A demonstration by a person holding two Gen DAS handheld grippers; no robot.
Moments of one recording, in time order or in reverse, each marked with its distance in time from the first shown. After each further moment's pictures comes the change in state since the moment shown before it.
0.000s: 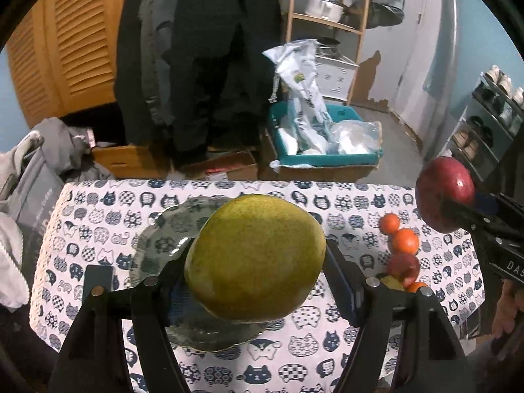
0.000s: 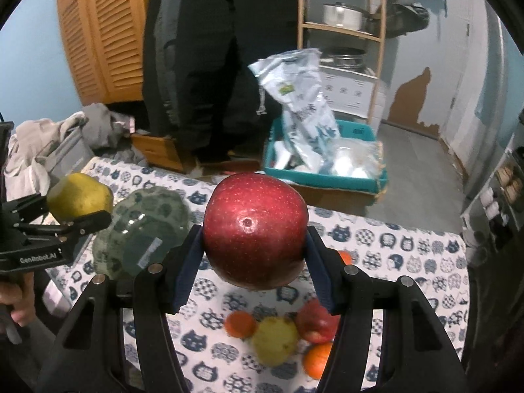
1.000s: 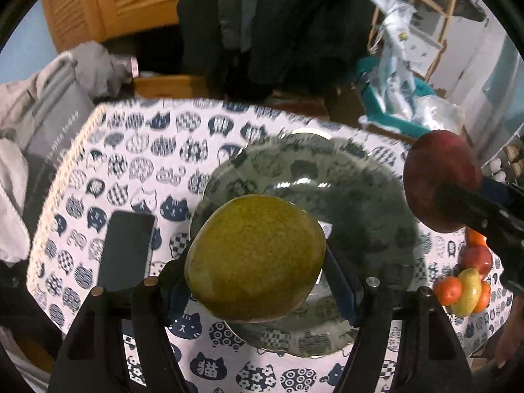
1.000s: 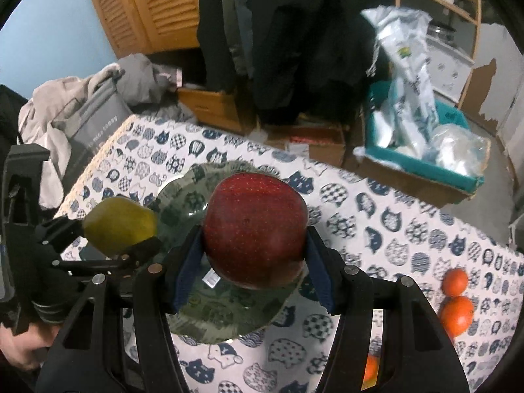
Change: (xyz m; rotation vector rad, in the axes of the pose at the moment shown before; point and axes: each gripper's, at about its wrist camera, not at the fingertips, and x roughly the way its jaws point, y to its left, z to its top) left arm 0.089 0.118 -0.043 -0.173 0.212 0.133; right arm 0.138 0.129 0.015 -0.074 0.198 0.182
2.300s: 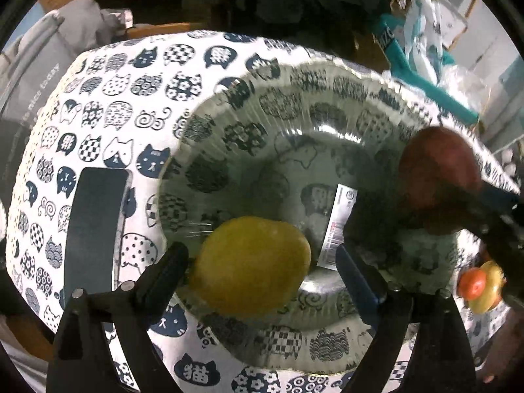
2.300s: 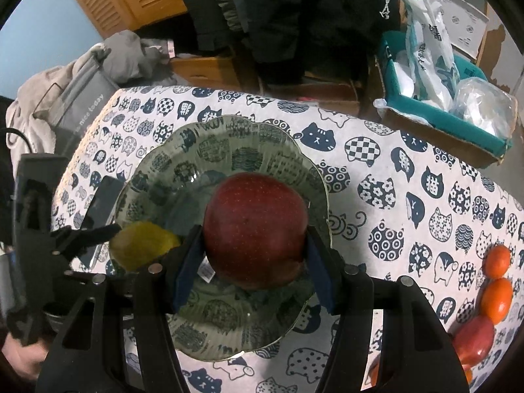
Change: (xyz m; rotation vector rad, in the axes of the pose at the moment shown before) left arm 0.057 0.006 -0.006 -0.038 0.179 0.001; right arm 0.063 -0.007 -0.015 0.076 0.134 0.047
